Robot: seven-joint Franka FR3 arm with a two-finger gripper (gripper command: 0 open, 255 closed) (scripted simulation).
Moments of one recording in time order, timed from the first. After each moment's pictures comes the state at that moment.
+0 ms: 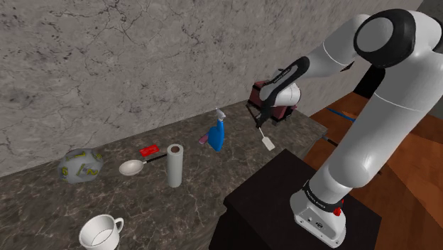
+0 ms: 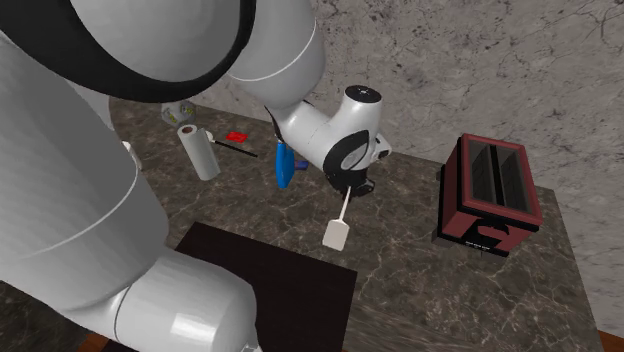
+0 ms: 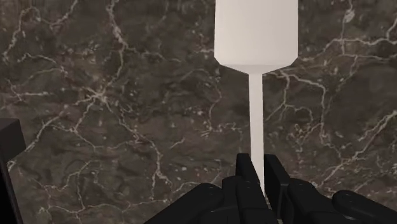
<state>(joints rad) 0.01 0.07 -0.39 -2.59 0.12 2.72 -0.43</state>
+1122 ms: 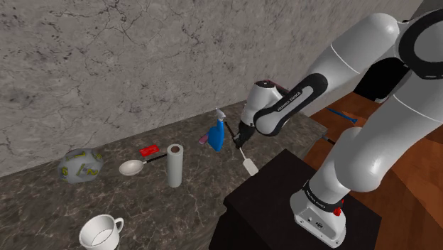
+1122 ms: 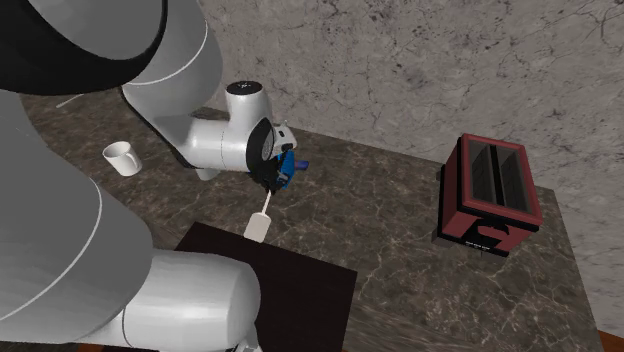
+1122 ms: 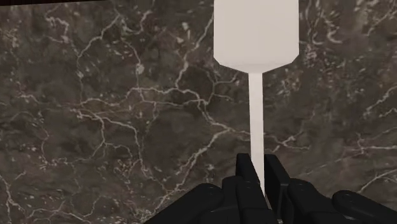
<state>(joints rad) 0.23 -0.12 -0.12 -2.84 -0.07 2.79 0.24</state>
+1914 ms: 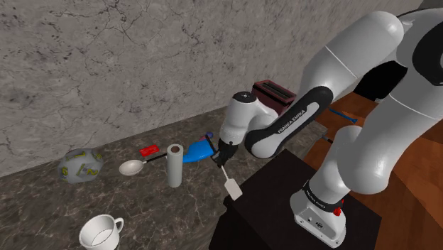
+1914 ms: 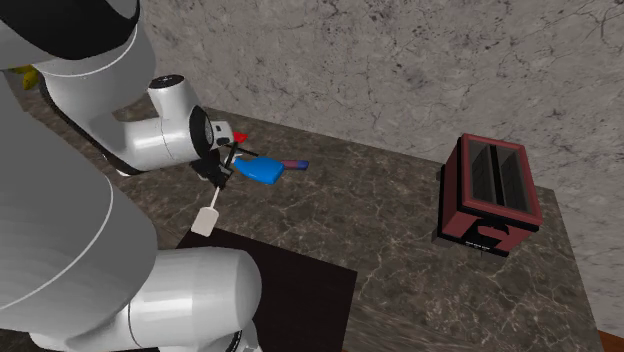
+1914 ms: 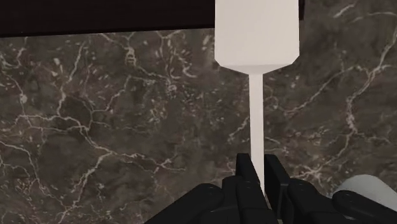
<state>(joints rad) 0.41 -0.07 0.13 -2.77 -0.07 2.75 0.66</state>
